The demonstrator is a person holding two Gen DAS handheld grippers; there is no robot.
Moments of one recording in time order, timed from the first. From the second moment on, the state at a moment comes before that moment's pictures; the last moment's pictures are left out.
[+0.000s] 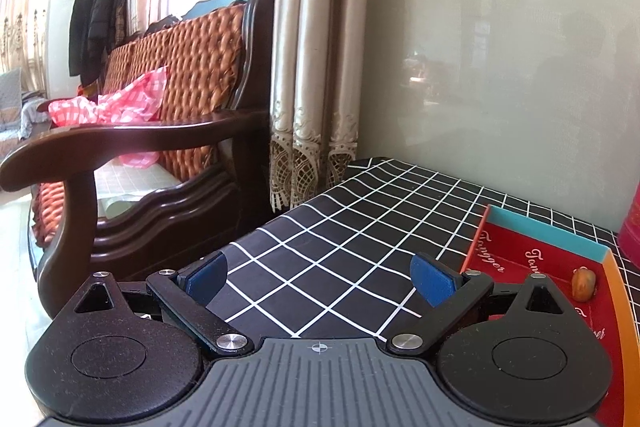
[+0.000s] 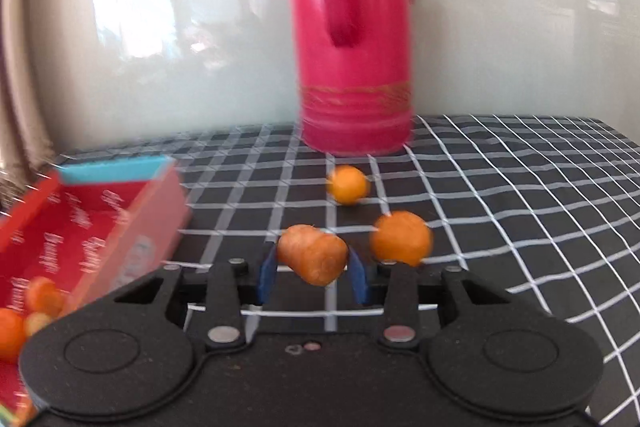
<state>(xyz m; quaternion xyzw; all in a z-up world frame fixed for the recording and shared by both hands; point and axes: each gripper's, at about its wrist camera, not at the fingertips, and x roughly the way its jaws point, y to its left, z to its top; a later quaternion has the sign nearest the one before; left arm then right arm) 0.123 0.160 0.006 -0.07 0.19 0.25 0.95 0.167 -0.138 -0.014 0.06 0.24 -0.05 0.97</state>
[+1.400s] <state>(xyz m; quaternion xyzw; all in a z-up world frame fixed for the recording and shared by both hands) 0.123 0.142 0.009 -0.05 0.18 0.24 0.95 0.125 -0.114 0.021 -0.04 0.12 -0.10 0.99</state>
